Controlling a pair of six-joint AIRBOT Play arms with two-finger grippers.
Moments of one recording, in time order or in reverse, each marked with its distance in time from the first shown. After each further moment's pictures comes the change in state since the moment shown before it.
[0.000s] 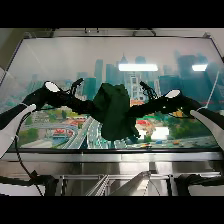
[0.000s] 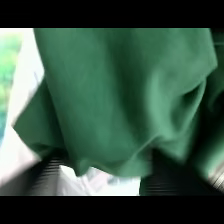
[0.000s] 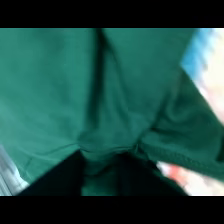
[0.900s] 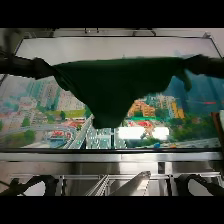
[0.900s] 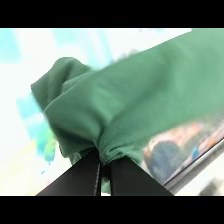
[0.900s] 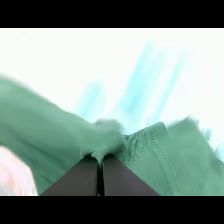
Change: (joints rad) left arm 0.330 0.376 0.373 0.025 -0.298 -0.068; right arm -0.510 0.509 0.228 0.048 0.132 0.055
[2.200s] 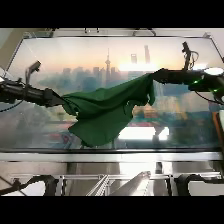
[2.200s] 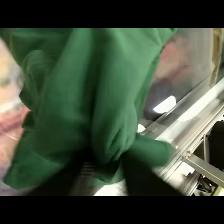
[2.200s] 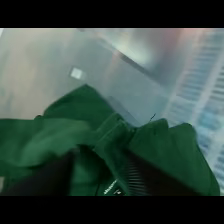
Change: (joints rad) left arm 0.058 -0.156 -0.327 -0.034 -0.081 0.154; right arm 0.208 -0.478 0.033 0.094 -0.159 -0.130
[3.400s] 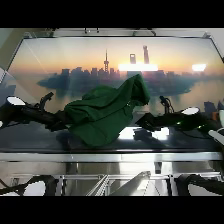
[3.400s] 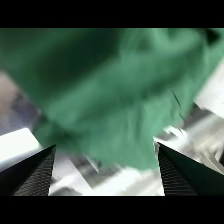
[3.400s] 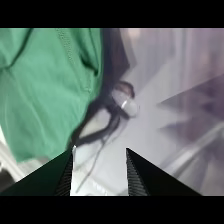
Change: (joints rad) left arm -0.029 0.005 -0.325 0.117 0.199 -0.127; right arm 0.188 0.207 -0.636 -0.052 -0.082 0.304
